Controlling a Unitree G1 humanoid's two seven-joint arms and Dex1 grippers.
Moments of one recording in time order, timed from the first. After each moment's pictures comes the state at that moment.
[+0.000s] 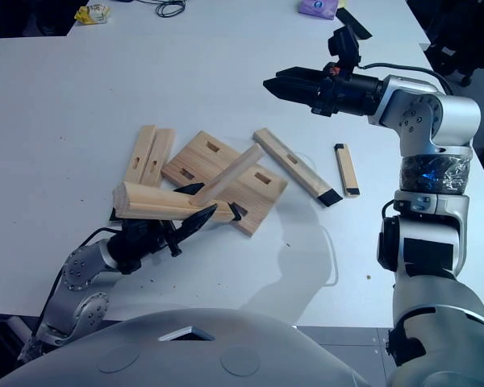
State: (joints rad) left arm 0.40 0.41 -0.21 -0.49 -0.44 -0.12 -0.74; right arm -0.72 -0.59 -0.11 0.24 0.59 0.96 1.08
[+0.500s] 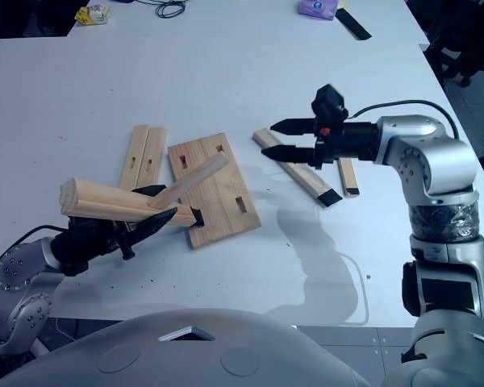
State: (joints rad) left arm 0.41 0.64 0.01 -0.53 -0.62 -0.01 -0.87; right arm -0.43 -0.73 0.05 -0.14 0.55 0.77 1.22
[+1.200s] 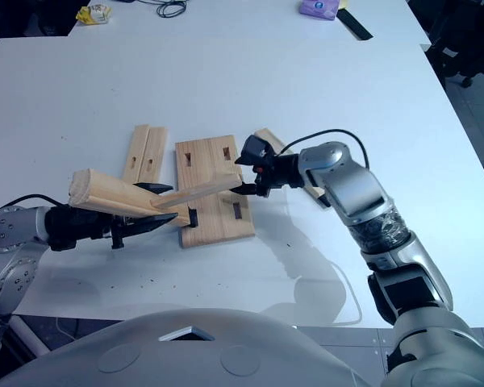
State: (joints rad) left arm 0.21 0.78 -0.01 -0.45 -0.63 0.03 -1.08; right arm -0.44 -0.56 0.43 -0.13 0.21 0.71 0.91
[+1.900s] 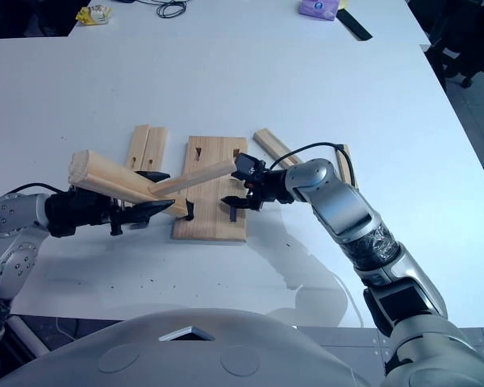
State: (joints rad) left arm 0.19 0.77 0.00 -0.41 -0.66 0.06 -1.04; right arm -0.37 -0.55 0.47 -0.26 0.17 0.80 0.85
